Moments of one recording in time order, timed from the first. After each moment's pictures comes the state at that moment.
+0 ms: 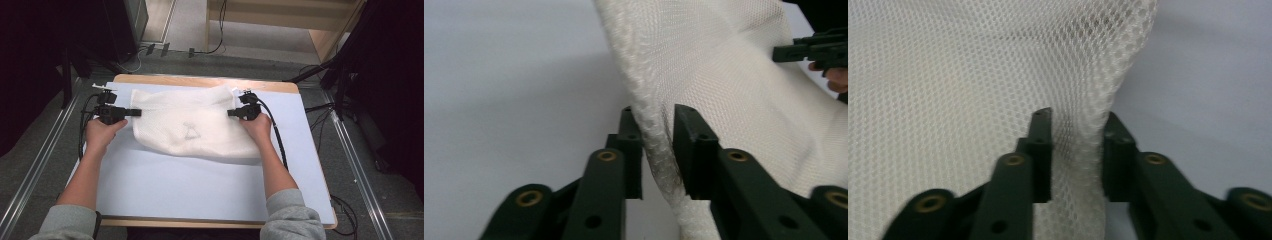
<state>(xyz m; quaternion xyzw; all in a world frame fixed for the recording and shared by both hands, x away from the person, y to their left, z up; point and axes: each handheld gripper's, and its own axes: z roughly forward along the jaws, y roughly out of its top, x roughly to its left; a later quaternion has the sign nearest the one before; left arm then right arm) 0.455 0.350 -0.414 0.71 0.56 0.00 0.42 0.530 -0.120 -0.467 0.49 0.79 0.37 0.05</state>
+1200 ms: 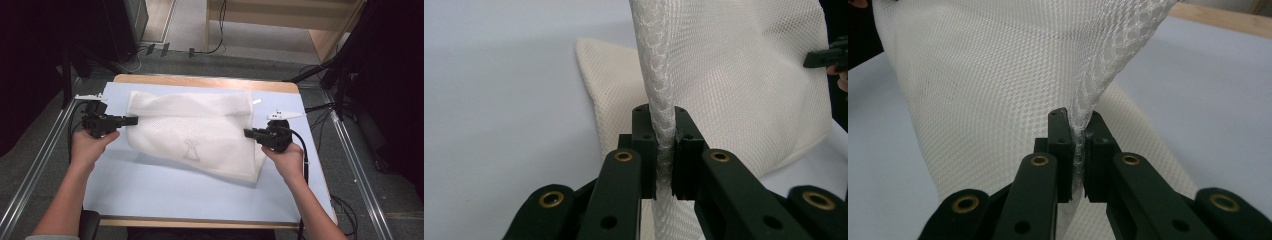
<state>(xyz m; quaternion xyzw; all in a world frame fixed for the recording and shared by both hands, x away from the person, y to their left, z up) 0.381 0.339 -0.373 0.75 0.47 0.02 0.47 0.371 -0.177 -0.399 0.39 0.79 0.48 0.07</state>
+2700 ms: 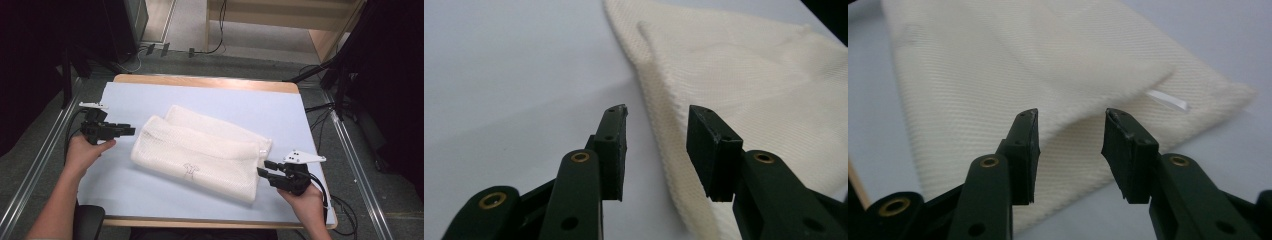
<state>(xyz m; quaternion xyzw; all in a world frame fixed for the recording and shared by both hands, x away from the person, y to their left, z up) 0.393 0.355 -0.407 0.78 0.48 0.02 0.40 0.277 -0.217 -0.431 0.41 0.79 0.44 0.10</state>
